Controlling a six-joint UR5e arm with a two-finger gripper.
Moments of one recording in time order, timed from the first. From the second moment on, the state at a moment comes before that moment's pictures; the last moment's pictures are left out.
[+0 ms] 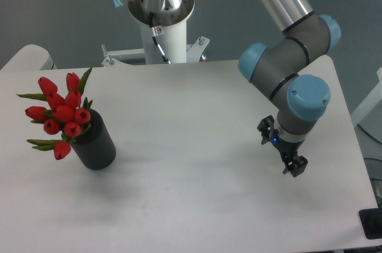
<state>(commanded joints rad) 2.64 -2.14 -1.42 -1.12 1.56 1.71</state>
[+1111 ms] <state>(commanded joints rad) 2.64 -1.93 -1.66 -1.11 1.18 1.59</state>
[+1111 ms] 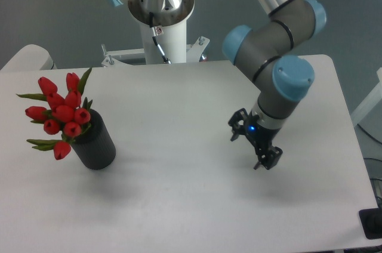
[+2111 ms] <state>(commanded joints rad) 2.58 -1.71 -2.05 -1.11 0.41 1.58</state>
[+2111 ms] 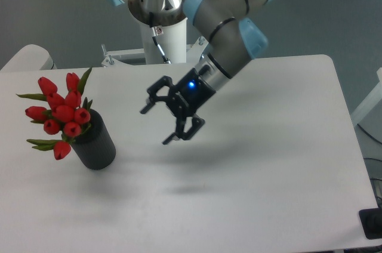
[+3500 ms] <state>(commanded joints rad) 2.40 -1.79 -2.05 -1.07 0.28 1.58</state>
